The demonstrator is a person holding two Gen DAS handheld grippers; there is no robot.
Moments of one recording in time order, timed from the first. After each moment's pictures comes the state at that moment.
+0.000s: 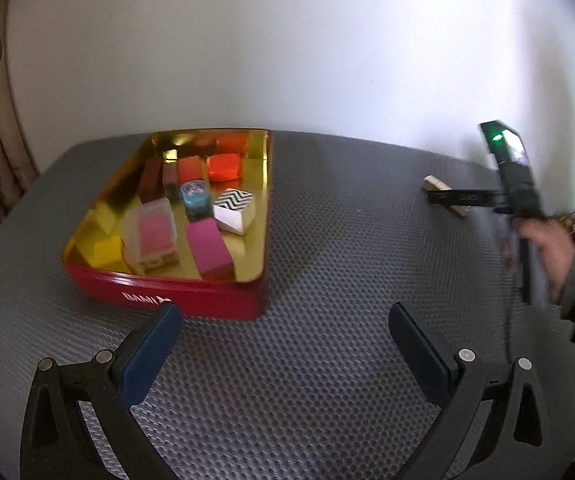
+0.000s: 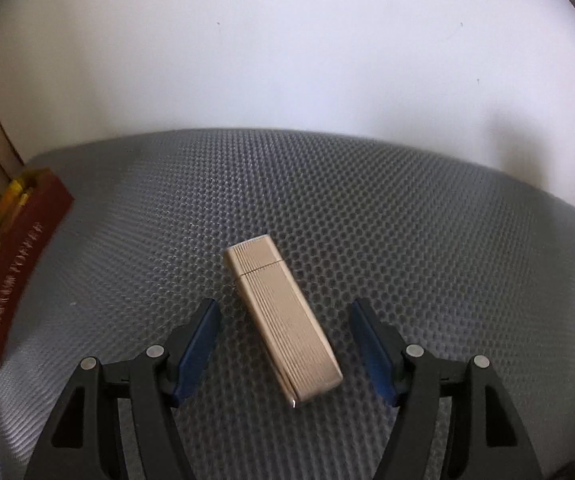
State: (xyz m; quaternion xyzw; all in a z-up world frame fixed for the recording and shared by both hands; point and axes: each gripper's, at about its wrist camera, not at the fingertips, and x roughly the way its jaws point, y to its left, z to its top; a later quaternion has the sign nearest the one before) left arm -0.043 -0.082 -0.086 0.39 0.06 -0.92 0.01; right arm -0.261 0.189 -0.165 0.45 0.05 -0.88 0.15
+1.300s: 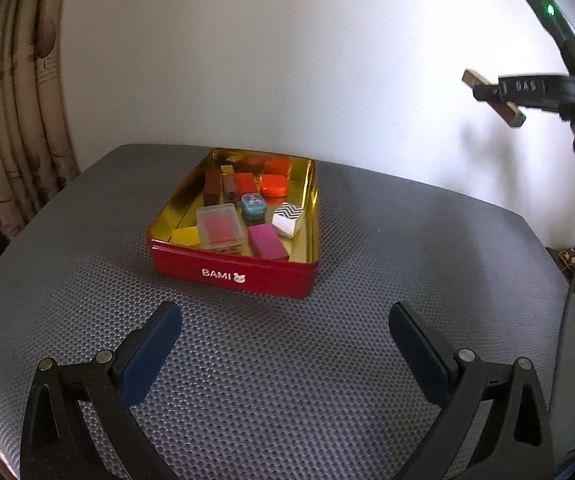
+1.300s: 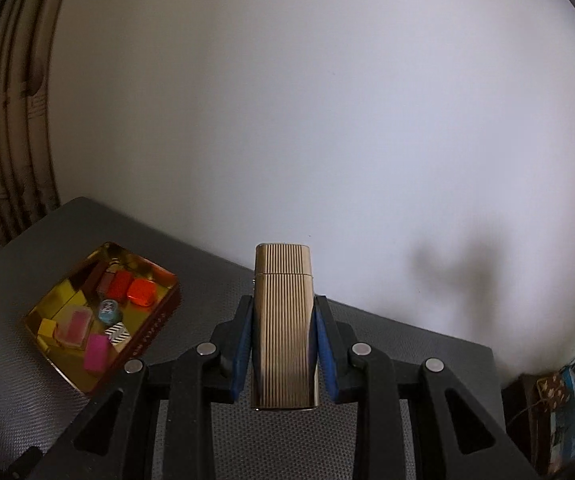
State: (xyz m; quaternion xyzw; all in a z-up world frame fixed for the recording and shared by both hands) left arm 0.024 -0.111 -0.055 0.34 0.08 -0.93 0.05; right arm -0.123 0.068 0.054 0.28 0.16 -0.94 0.13
